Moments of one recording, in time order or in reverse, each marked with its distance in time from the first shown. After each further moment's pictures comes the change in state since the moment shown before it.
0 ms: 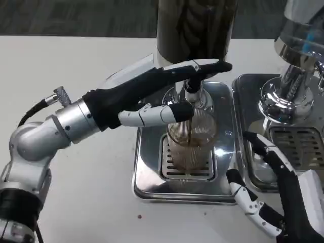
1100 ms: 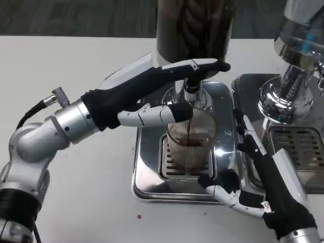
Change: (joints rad) left arm 0.000 0.013 -0.019 0.012 0.004 -0.022 0.045; right arm -0.169 -0.040 -0.018 0.080 0.120 0.028 0.261
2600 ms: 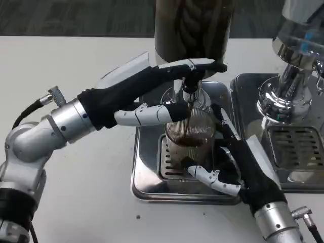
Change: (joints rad) left arm 0.000 0.016 0.000 0.000 -0.001 -0.006 0.009; right arm -0.235 0.075 0.017 0.265 0.064 0.035 0.052
